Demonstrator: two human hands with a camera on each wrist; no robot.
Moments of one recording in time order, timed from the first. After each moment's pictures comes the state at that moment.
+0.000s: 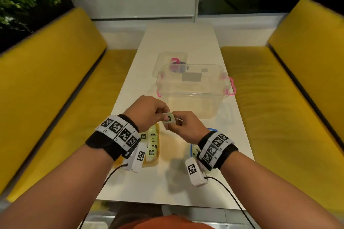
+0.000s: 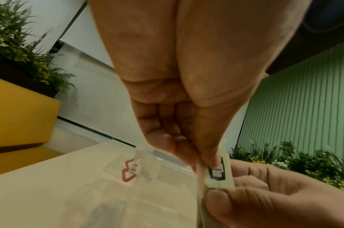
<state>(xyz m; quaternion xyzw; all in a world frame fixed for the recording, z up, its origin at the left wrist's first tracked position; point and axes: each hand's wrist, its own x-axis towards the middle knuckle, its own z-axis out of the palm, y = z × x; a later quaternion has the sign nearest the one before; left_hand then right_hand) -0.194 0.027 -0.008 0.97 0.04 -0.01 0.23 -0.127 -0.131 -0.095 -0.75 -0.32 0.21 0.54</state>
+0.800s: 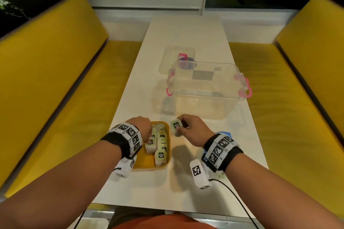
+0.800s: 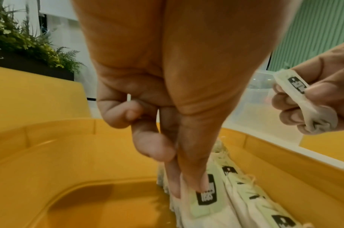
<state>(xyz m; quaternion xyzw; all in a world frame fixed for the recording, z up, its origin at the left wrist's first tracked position) -0.181 0.102 -0.108 0.95 0.12 -0.28 0.00 -0.114 -0.100 -0.120 -0.81 -0.25 0.27 0.45</state>
